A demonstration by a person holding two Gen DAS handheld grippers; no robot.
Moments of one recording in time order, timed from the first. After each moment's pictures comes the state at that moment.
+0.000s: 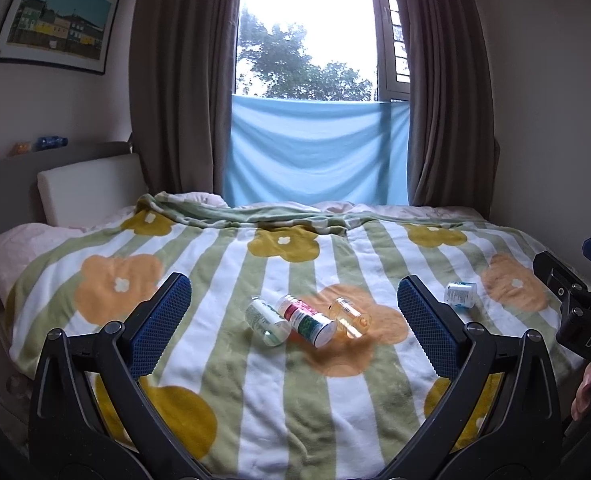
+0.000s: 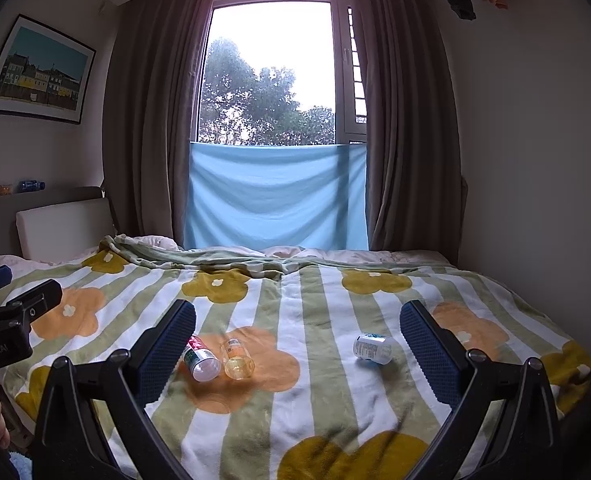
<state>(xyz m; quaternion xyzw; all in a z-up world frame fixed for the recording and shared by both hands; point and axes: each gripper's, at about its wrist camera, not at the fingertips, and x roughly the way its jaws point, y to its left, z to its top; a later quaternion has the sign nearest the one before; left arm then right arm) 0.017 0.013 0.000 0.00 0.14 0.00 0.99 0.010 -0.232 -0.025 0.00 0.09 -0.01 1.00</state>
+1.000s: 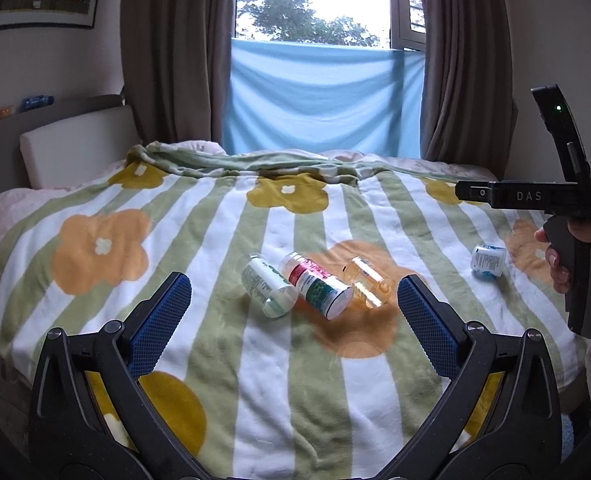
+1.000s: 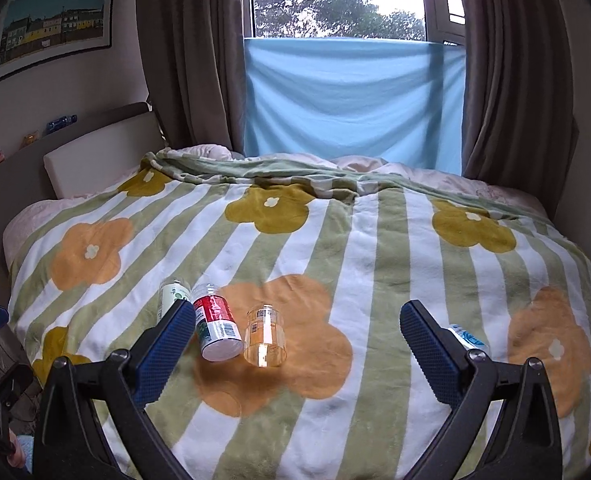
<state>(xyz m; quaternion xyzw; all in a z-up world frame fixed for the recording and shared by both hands) 0.107 0.027 -0.061 -0.01 0.23 0.01 0.97 0.233 -0.231 -0.047 -0.01 0.30 0.17 0.94</state>
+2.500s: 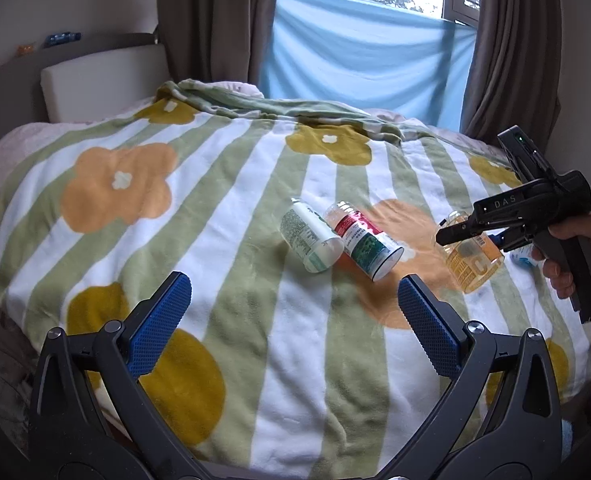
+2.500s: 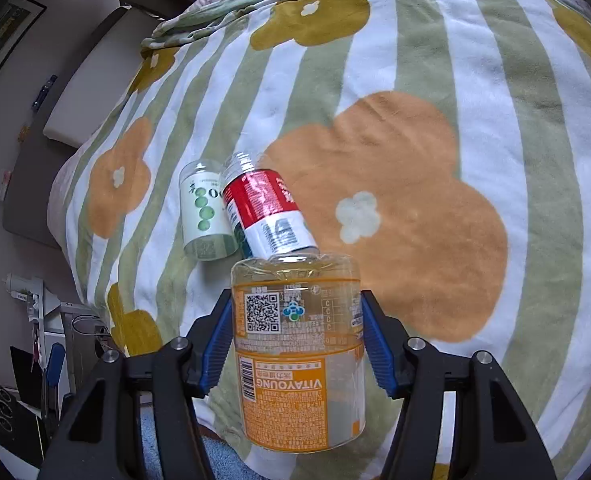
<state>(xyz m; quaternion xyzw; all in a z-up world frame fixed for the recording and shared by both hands) 0.125 0.072 -0.109 -0.06 0.30 0.06 0.95 0.336 -0.180 -0.173 0.10 0.60 0.28 0.74</state>
